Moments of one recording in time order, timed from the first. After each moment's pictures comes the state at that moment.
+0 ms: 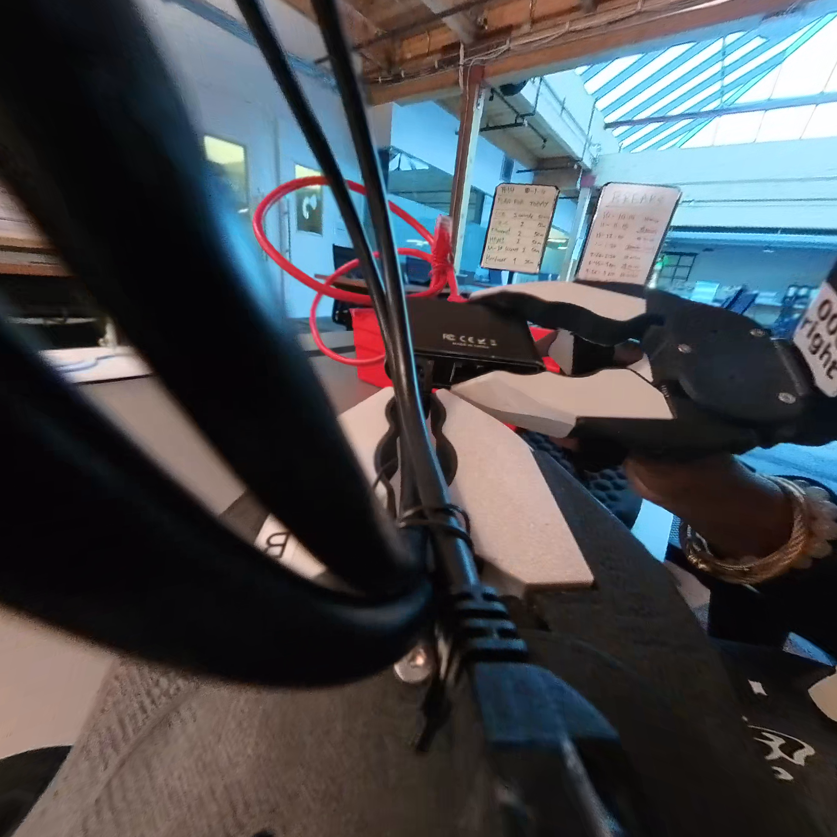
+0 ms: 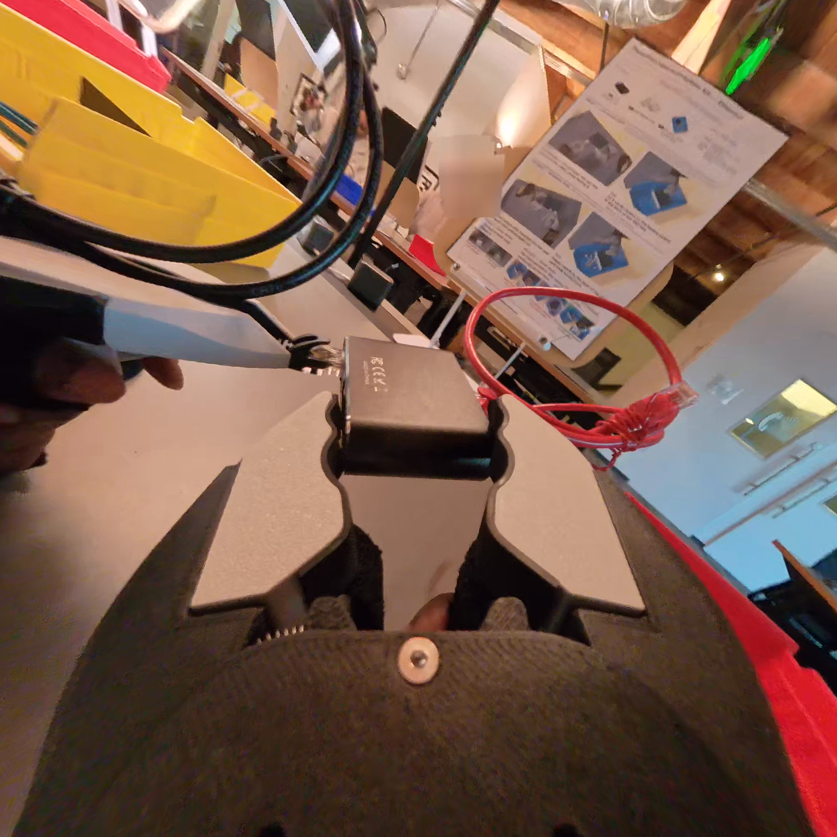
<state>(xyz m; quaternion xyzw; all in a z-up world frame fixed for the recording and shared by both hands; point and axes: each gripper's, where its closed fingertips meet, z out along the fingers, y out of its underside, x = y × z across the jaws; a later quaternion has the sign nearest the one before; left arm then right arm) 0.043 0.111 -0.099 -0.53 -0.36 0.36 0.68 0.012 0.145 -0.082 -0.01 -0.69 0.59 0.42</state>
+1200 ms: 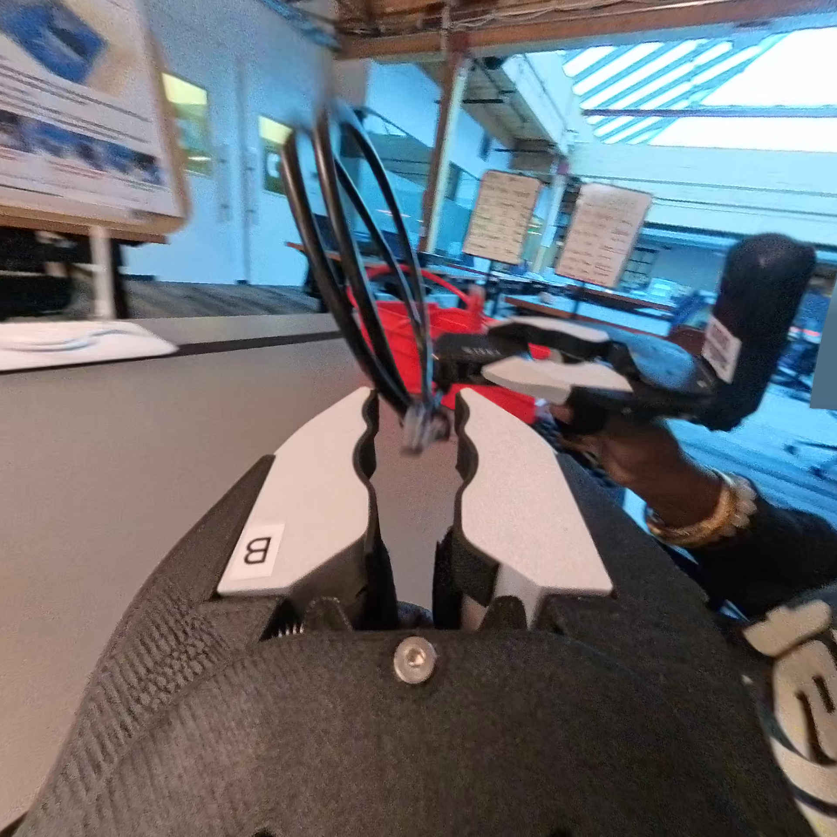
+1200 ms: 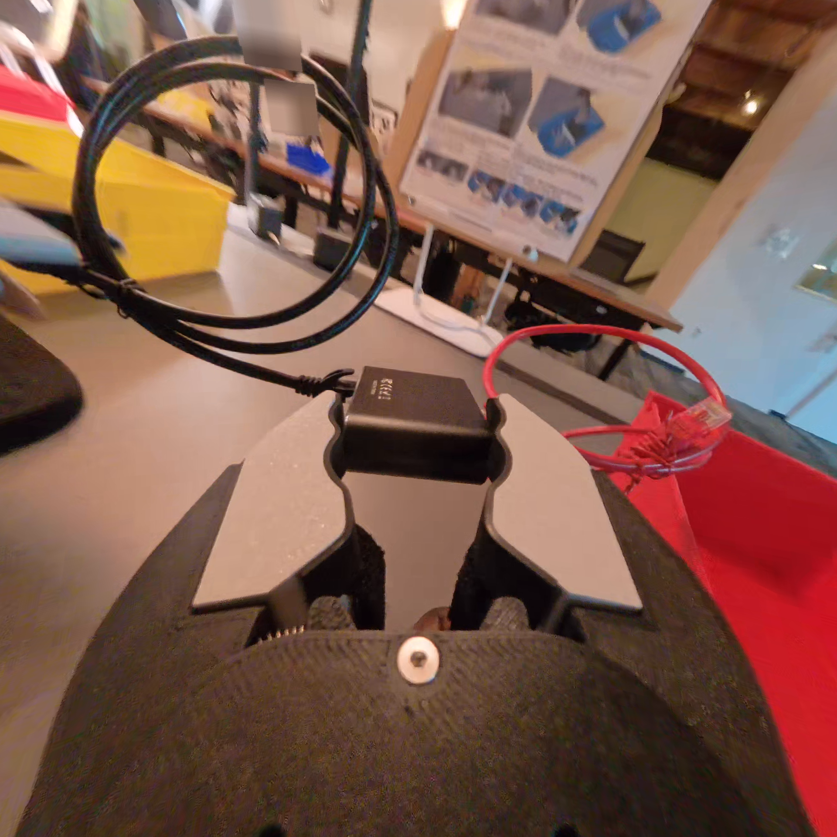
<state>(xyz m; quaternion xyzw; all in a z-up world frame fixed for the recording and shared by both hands) 0.042 0.061 -0.083 -0.54 -0.38 0.30 0.69 -0.036 0.166 -0.089 -0.15 -0.70 0.60 0.35</state>
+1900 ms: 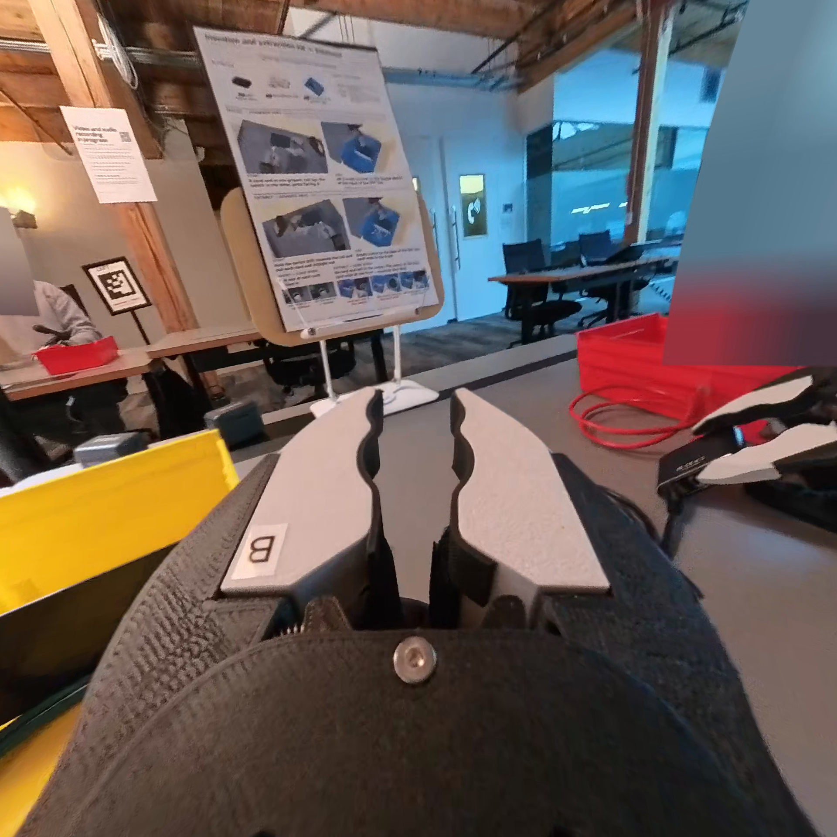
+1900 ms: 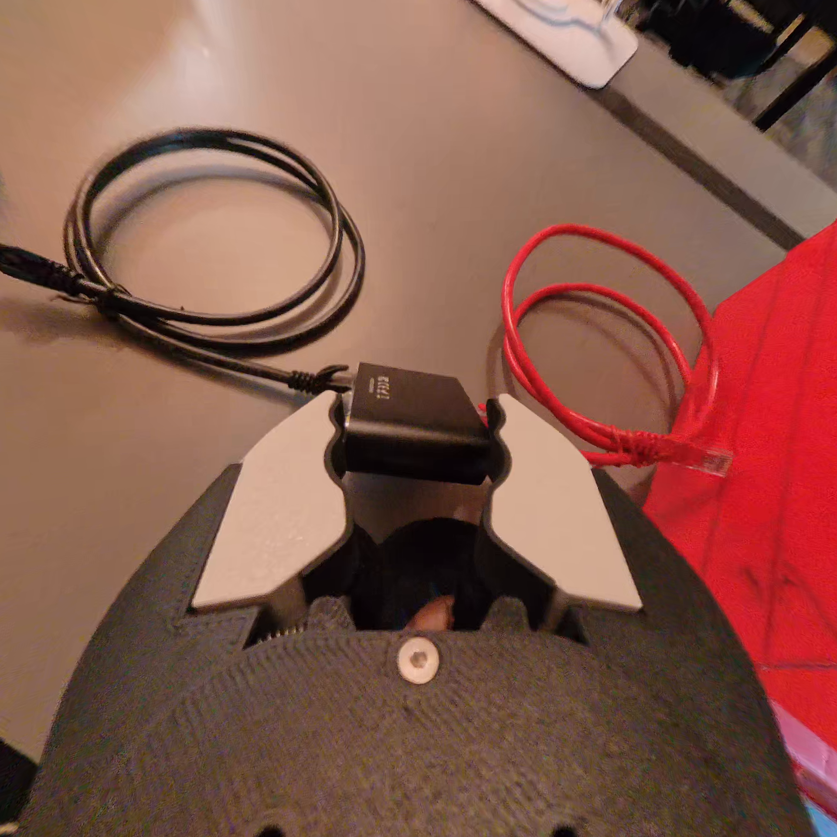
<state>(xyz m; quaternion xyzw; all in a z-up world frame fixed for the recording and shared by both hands) 0.084 -0.080 -0.025 -0.51 -0.40 0.54 0.53 -0.044 0.174 -0.177 -0.21 -0.87 0.39 0.24</state>
